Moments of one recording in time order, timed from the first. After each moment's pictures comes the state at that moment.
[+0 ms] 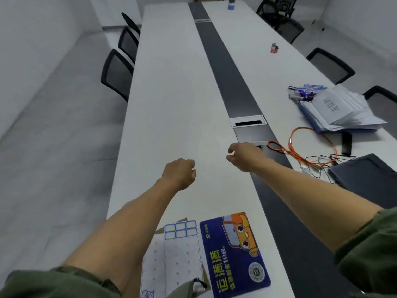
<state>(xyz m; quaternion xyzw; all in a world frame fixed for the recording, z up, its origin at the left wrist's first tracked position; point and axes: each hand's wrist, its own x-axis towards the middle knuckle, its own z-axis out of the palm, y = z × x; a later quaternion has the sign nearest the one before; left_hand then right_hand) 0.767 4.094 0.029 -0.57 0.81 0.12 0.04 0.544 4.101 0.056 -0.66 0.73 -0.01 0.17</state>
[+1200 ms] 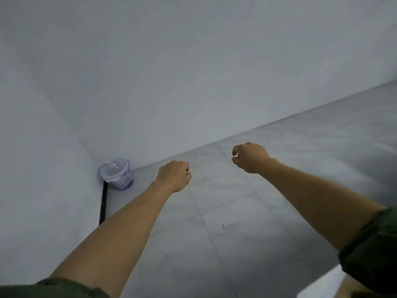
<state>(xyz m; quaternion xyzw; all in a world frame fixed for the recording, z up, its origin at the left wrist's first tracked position) 1.328 4.620 0.156 -0.96 0.29 0.01 -0.03 1.256 4.378 0.158 -0.99 0.12 -0.04 0.07</state>
